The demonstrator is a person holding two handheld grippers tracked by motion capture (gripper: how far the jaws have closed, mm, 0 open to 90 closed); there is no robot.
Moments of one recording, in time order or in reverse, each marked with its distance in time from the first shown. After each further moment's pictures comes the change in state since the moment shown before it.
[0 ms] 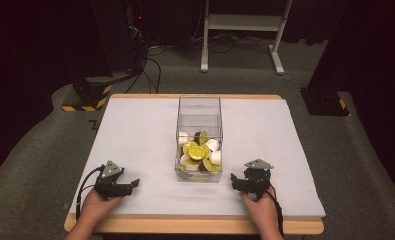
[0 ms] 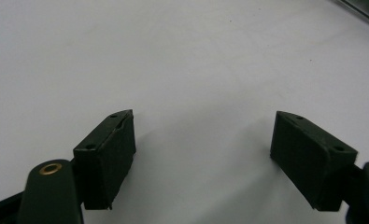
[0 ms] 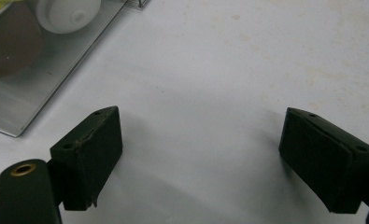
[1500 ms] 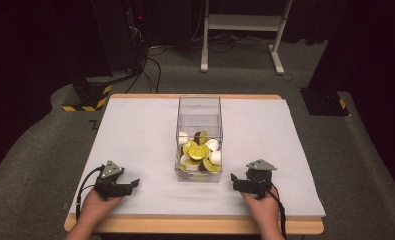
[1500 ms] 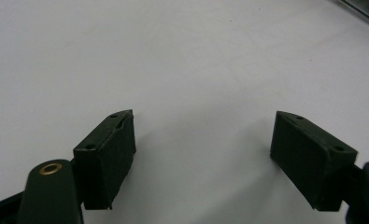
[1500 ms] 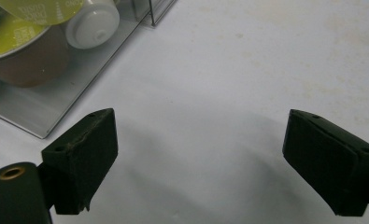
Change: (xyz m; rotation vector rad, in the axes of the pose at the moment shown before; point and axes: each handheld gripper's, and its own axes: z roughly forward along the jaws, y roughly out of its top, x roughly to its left) left arm 0.000 0.000 0.000 0.000 0.000 -0.002; right arm -0.001 0.000 -0.010 -0.055 0.032 -0.012
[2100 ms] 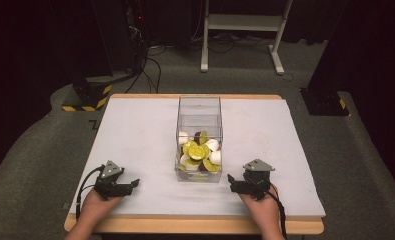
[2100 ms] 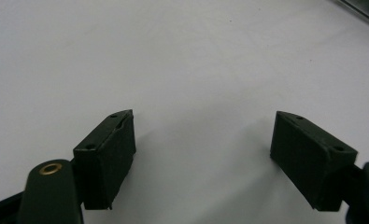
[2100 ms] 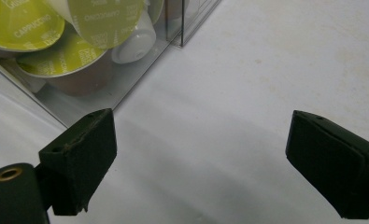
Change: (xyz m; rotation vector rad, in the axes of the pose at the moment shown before) left arm 0.000 0.000 0.000 0.001 -0.001 0.001; right arm 0.012 0.010 -0.013 -0.029 0.034 -0.078
